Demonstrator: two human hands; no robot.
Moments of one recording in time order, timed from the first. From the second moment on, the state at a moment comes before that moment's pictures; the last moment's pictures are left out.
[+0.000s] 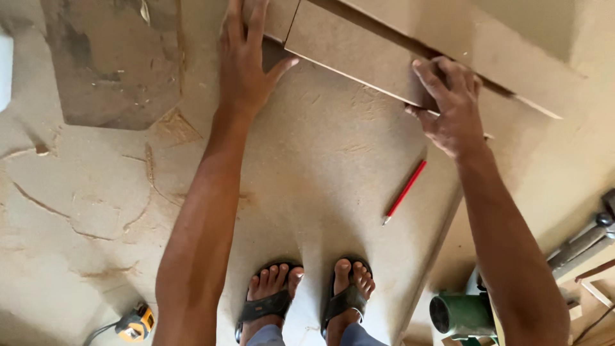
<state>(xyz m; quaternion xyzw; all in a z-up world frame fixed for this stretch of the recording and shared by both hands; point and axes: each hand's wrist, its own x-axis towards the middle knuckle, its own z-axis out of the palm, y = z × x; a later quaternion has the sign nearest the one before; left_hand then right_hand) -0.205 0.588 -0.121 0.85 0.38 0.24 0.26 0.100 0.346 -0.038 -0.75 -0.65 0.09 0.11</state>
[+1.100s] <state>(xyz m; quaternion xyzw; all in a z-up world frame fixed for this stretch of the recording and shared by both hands) -0.197 0.581 -0.145 0.86 0.36 0.29 0.23 0.074 0.386 -0.064 -0.73 -0.66 0.06 0.13</state>
